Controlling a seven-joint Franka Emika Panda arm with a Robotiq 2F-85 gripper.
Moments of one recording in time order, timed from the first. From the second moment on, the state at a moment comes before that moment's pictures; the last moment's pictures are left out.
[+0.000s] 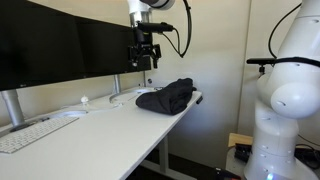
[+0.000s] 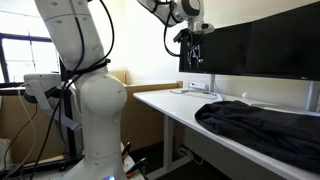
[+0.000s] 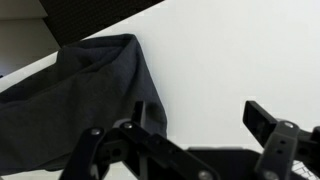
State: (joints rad) arm 0.03 -0.31 0.10 -2.05 -0.08 1.76 0.56
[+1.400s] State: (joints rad) arm 0.04 -0.35 0.12 -2.06 -0.08 1.76 0.53
